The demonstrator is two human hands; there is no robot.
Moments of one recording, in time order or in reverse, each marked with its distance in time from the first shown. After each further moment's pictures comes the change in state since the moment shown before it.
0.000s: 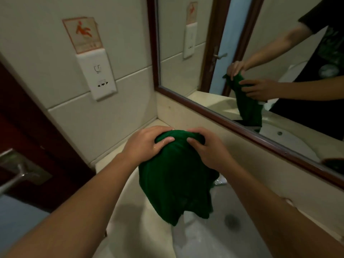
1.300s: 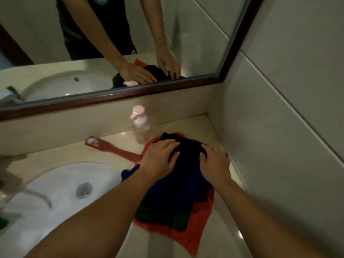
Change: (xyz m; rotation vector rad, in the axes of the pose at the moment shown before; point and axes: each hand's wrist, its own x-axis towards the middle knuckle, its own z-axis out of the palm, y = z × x) left_hand -0.122 0.489 0.349 -0.343 -0.679 0.673; right_hand -0.520 0.254 -0.201 -0.454 0.658 1.178
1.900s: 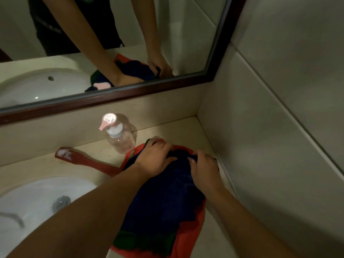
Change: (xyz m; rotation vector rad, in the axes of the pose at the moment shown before) left_hand 0.084 -0.011 0.064 0.104 -0.219 0.132; right_hand 0.042 0.036 0.012 0.156 -0.021 -0.045
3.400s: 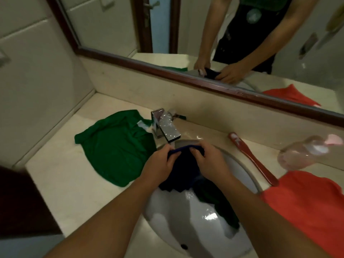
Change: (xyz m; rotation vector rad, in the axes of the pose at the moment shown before) left_hand -0.463 -0.169 -0.115 -0.515 0.621 -0.889; right_hand -0.163 -0.392 0.207 0.191 -0.462 -0.597
